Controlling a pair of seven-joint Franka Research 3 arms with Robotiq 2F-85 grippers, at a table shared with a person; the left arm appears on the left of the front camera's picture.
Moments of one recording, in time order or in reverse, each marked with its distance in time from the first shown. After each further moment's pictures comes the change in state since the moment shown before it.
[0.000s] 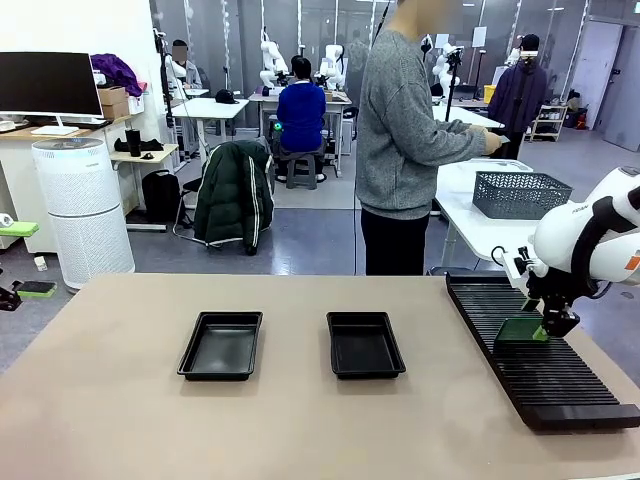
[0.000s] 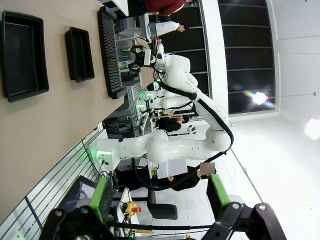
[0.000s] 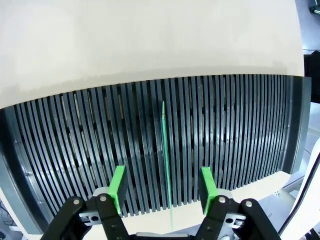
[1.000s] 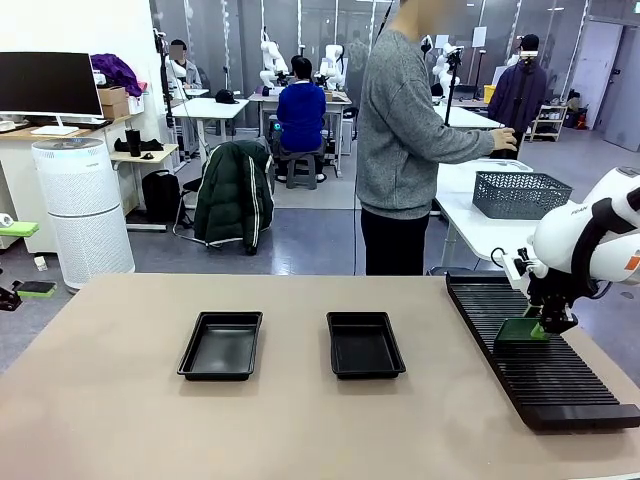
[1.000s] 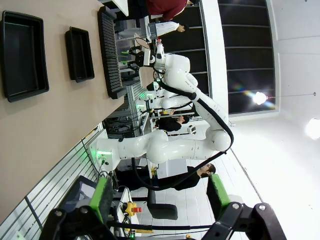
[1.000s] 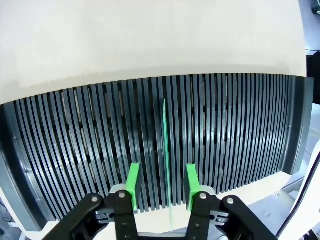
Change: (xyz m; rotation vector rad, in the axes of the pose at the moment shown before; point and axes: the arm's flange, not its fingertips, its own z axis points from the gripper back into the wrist) left arm 0.000 0.000 0.000 0.000 0.000 0.000; right arm -0.001 -0.002 -0.001 0.008 0.011 0.013
